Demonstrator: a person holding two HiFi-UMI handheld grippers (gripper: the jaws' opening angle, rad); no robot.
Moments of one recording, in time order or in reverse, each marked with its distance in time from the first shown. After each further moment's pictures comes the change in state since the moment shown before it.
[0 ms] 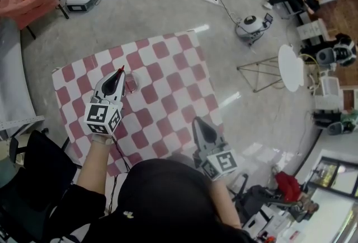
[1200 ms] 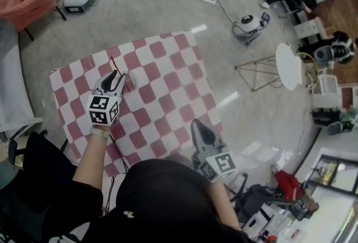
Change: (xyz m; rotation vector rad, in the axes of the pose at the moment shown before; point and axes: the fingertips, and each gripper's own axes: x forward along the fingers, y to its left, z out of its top) left arm 0.022 0.016 -0.068 -0.001 0.203 0.001; right arm -0.013 -0.001 -0.007 0.010 0.000 -0.014
